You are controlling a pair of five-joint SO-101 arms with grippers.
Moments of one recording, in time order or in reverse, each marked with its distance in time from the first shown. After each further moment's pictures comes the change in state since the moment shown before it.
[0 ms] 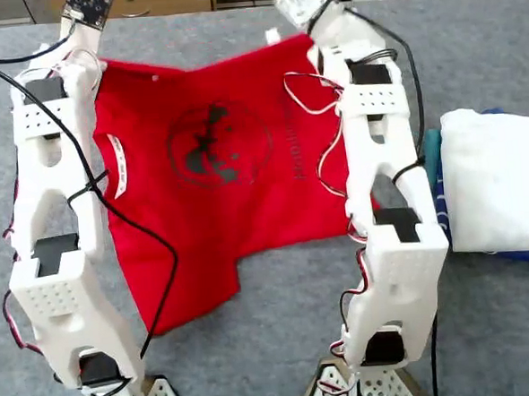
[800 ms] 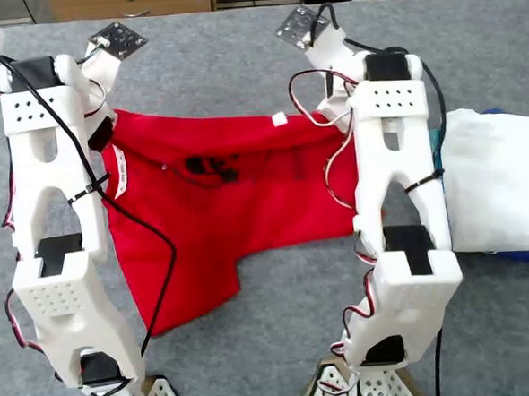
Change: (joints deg) left arm 1.6 -0.1 -15.5 50.5 -11.1; right arm 0.5 -11.3 -0.1 43.8 0.8
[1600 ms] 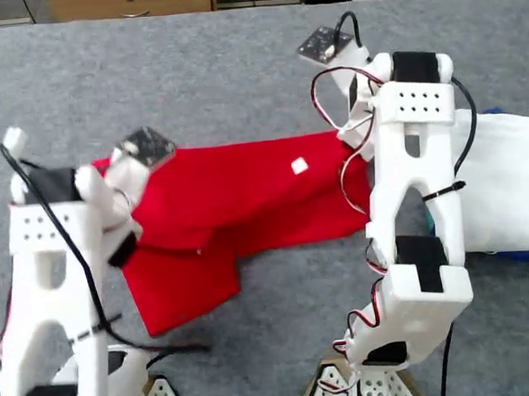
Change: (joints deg) left arm 6.5 -55.2 67.5 0.1 5.1; right arm 3.7 -4.7 1.7 18.1 1.8
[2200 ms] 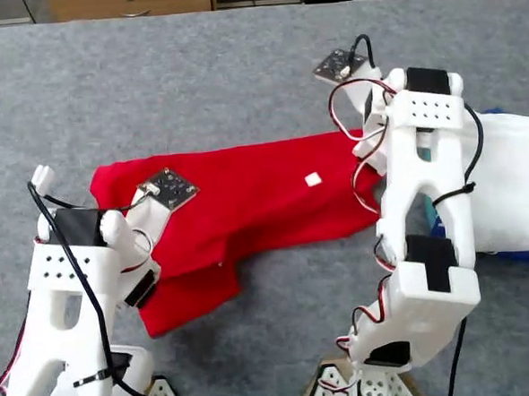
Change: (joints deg) left arm 6.0 -10.5 13.5 0.0 4.9; right arm 4.7 0.0 9.3 -6.6 4.7
